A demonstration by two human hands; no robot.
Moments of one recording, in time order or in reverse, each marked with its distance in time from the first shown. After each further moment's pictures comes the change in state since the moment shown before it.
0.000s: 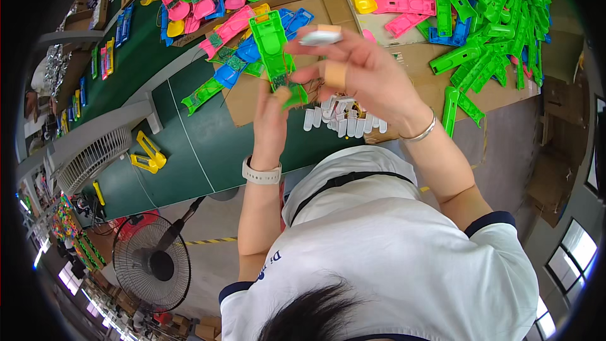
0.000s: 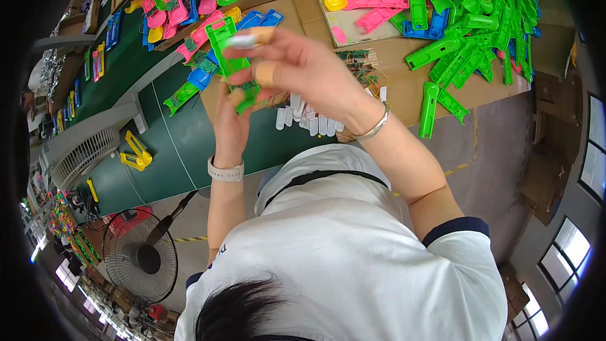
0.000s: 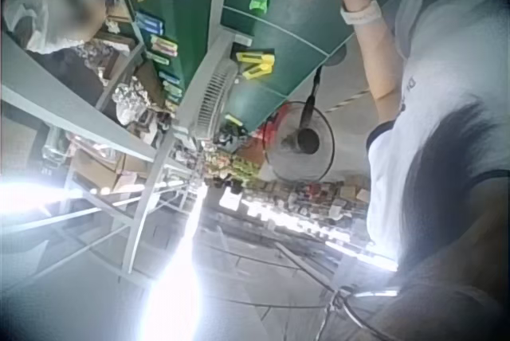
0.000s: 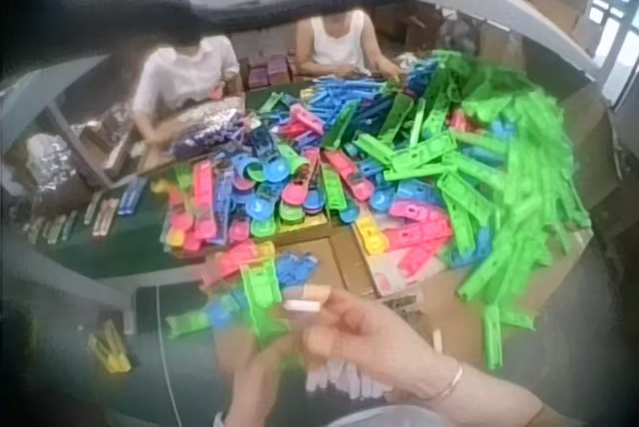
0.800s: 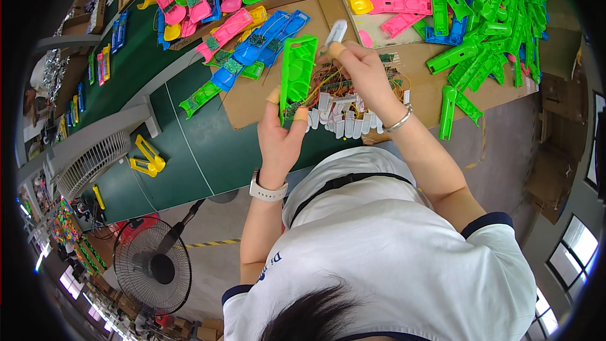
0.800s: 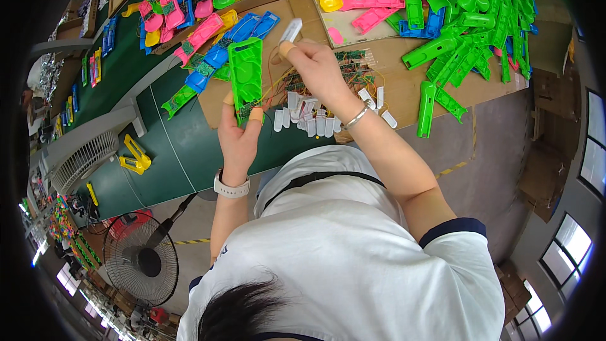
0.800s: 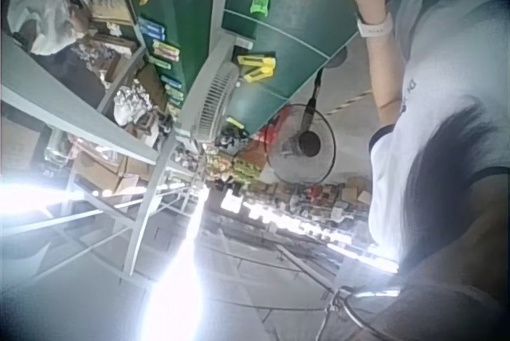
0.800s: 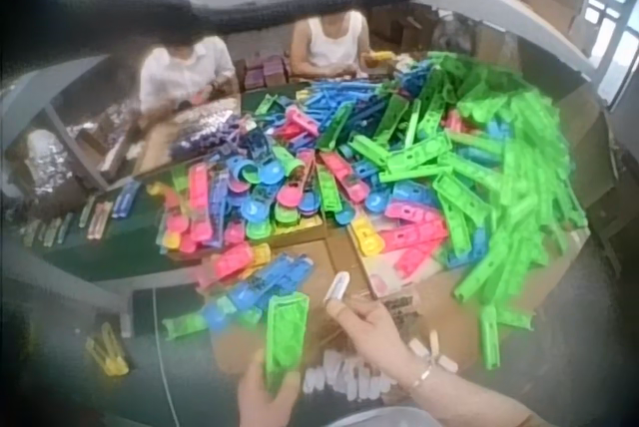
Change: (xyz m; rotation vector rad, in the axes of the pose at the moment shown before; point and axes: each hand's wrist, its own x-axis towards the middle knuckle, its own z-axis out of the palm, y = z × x) left_hand -0.024 0.003 0.013 0.630 -0.012 0.203; right_hand 0.015 0.036 -0.065 -0.749 0.353 -0.139
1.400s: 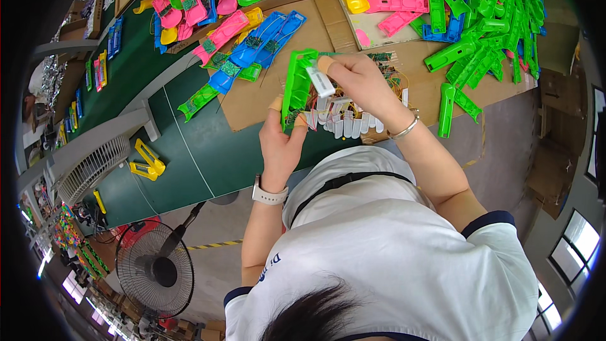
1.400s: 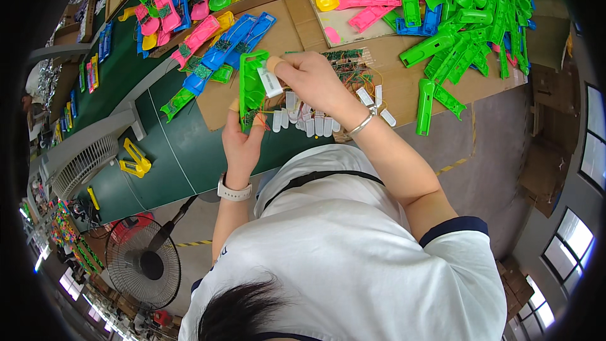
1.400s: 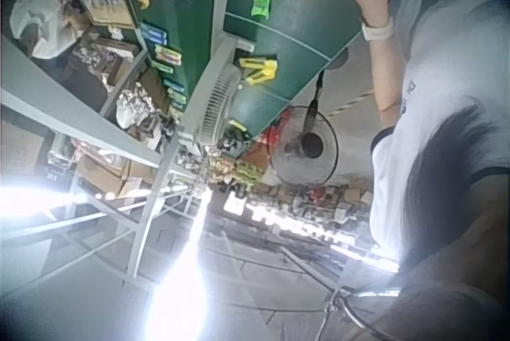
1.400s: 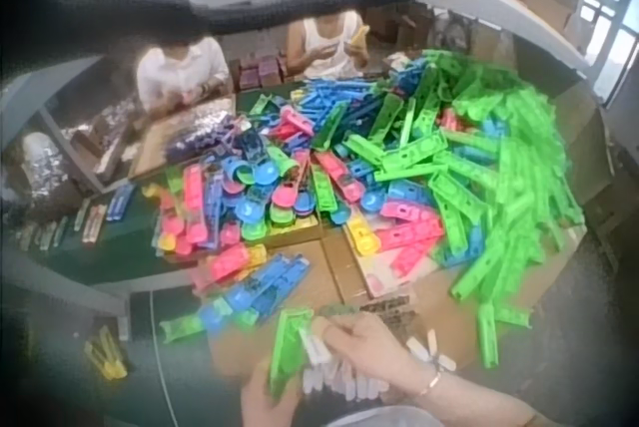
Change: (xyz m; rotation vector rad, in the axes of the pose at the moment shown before) left_hand -0.011 -0.024 -0.001 0.118 -0.019 -0.035; right_hand -0.008 0.002 0.001 -0.004 -0.206 0.198
